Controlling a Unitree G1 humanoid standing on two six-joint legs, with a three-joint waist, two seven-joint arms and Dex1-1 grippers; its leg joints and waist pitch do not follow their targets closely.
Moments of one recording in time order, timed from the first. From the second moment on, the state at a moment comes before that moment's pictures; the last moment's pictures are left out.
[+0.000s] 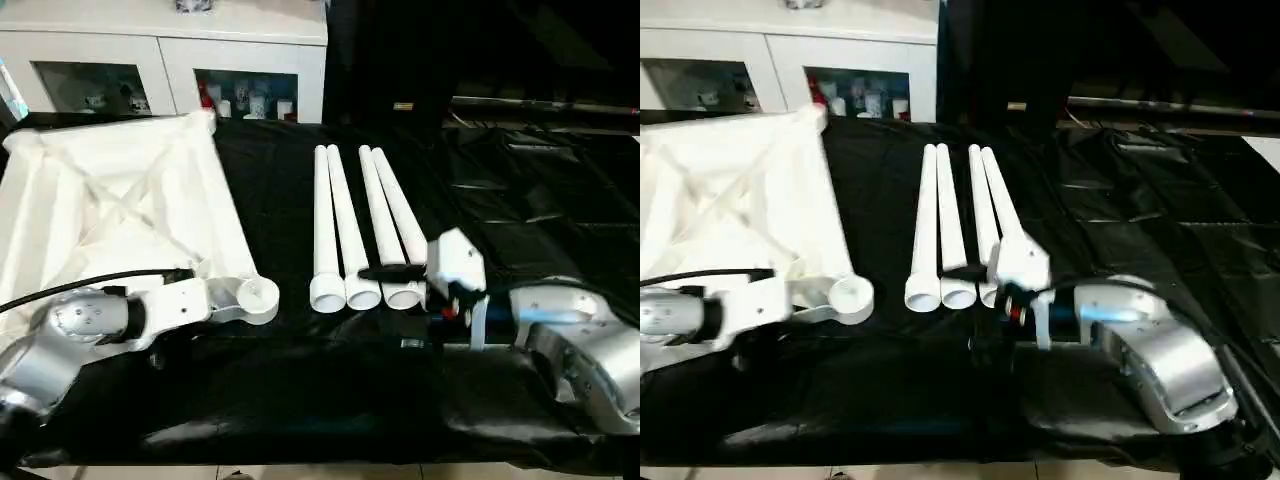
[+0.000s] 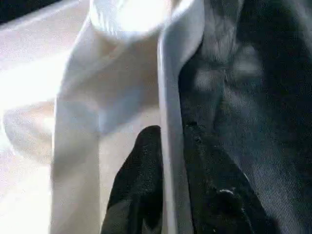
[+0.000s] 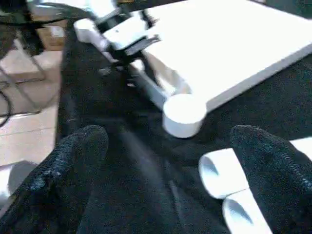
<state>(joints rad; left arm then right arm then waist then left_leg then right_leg) -0.24 0.84 -0.23 0.19 0.09 0.03 -1.01 -0.30 -0.58 0.16 -0.33 0.44 0.58 0.98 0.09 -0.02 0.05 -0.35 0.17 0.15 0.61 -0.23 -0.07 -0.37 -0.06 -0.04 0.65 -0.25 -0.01</state>
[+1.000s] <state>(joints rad) -0.24 0.73 -0.06 -0.11 -0.16 0.33 -0.94 -0.88 -0.07 0.06 0.57 0.31 0.82 0.38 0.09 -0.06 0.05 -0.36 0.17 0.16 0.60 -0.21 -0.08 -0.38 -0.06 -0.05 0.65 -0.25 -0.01</state>
